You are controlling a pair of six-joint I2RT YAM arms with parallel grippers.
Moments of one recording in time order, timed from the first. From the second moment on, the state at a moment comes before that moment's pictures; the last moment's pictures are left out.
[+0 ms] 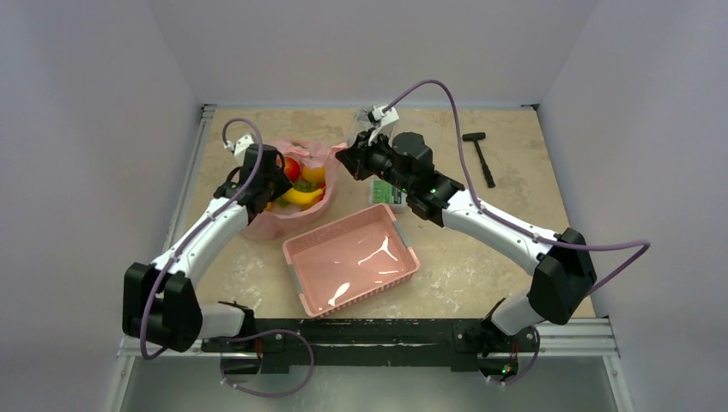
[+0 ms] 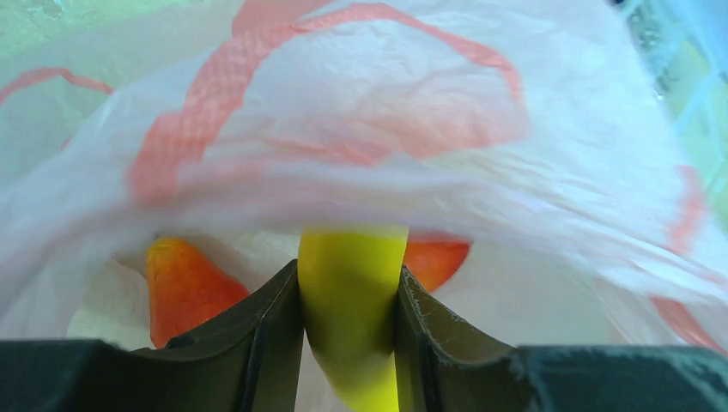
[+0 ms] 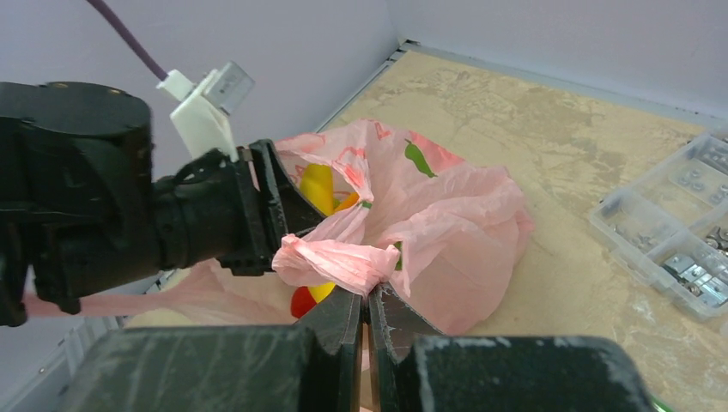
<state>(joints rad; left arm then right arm) -0.27 1.34 0.96 -0.38 -0.31 -0.78 0.78 1.50 1.23 0.19 -0.04 0.35</state>
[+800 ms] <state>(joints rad) -0.27 0.98 1.05 -0.65 -0.29 -0.90 0.78 1.50 1.23 0.19 -0.04 0.34</state>
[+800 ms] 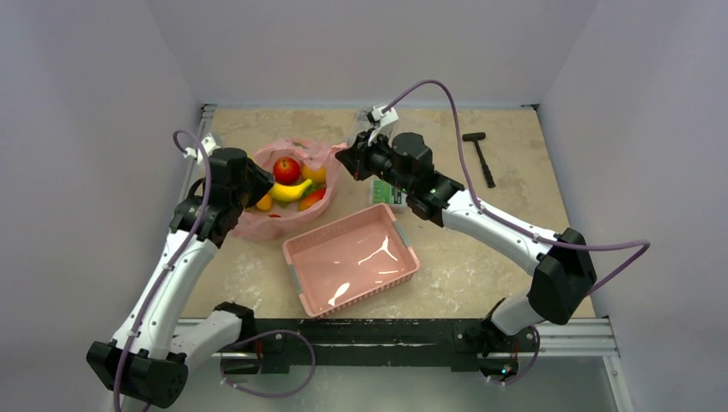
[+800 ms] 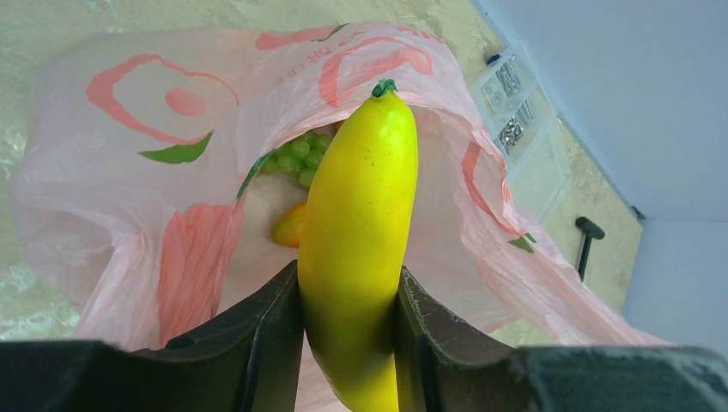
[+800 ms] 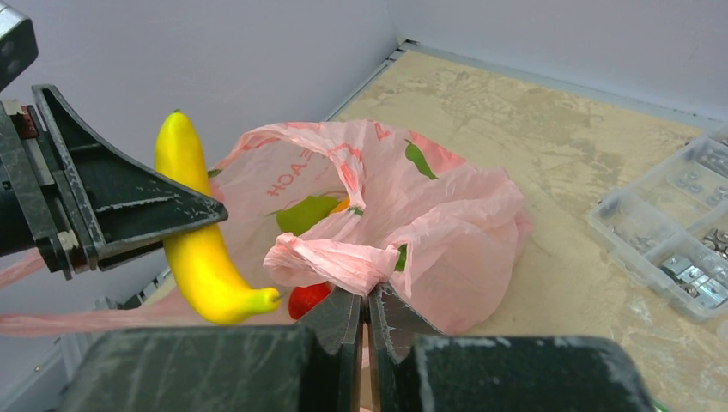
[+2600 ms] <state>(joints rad) -0.77 1.10 0.75 -0.62 0.02 -0.51 0.78 1.45 1.21 0.15 -0.04 0.34</state>
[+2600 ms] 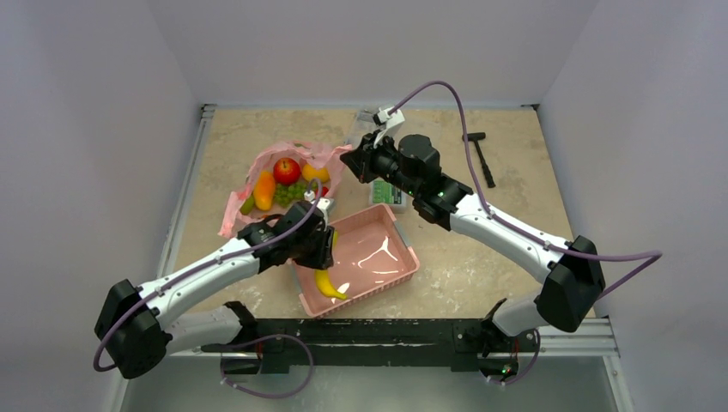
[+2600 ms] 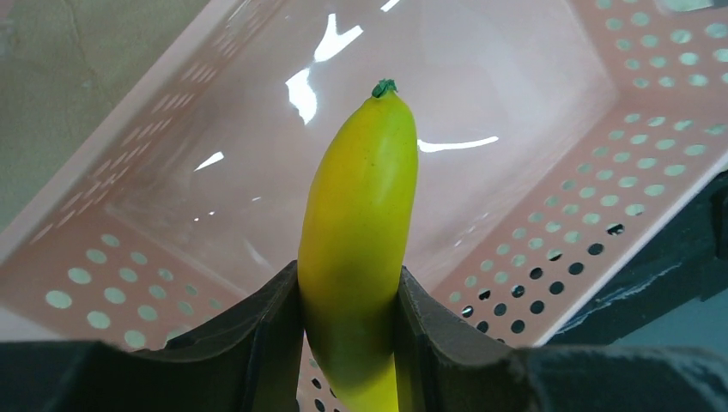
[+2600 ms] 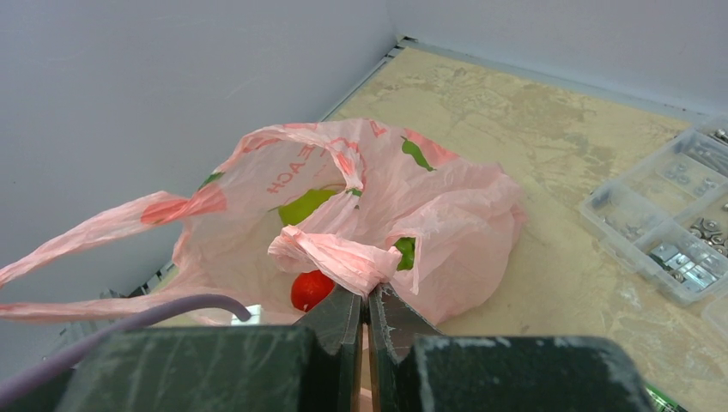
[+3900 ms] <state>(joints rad) -0.77 0.80 0.87 -0.65 -0.27 -0.61 0.78 1.45 1.17 0.15 -0.05 0.34</state>
